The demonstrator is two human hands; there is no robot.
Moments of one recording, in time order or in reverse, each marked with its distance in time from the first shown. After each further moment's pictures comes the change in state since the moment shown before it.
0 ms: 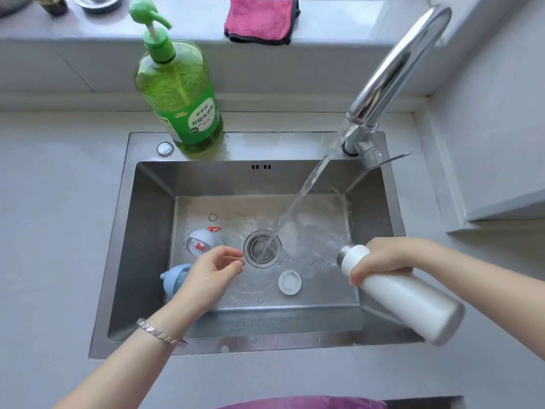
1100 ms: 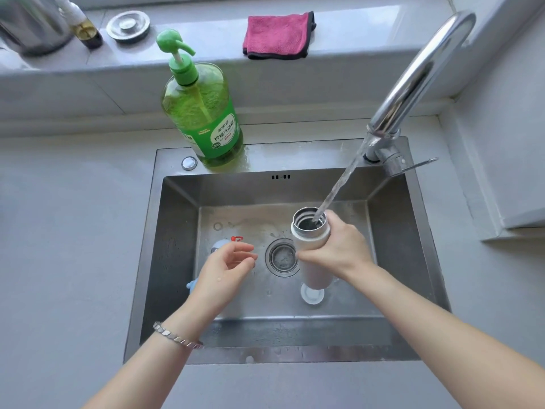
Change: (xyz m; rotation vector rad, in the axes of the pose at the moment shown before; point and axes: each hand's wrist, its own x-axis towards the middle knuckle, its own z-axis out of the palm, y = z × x) left_hand 0.000 0.019 -0.016 -0.050 0.088 0.043; right_hand 0.008 -0.094 0.033 0.583 0.745 -0.439
